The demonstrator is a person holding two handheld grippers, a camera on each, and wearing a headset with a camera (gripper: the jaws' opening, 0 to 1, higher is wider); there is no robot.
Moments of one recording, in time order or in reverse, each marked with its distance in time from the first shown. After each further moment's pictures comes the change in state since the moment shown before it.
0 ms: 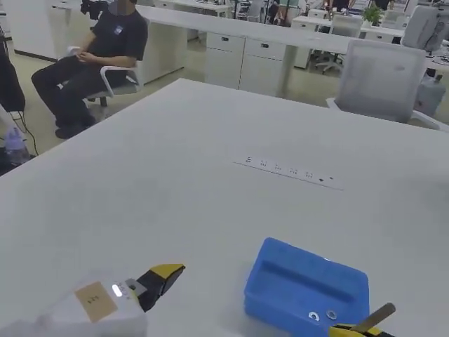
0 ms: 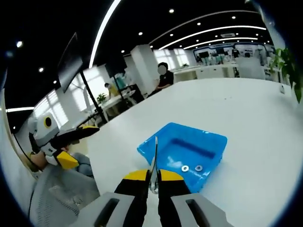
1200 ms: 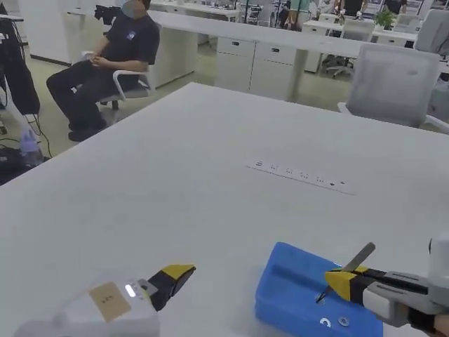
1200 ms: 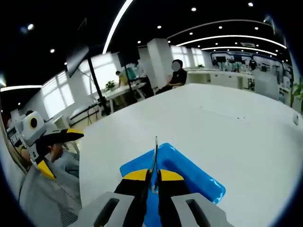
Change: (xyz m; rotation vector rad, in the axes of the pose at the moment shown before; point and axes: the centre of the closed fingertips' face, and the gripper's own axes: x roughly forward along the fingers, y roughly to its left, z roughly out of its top) left arm -0.002 0.003 0.001 0.005 -0.010 0.014; right arm 0.059 -0.021 0.045 -0.193 0.080 0.064
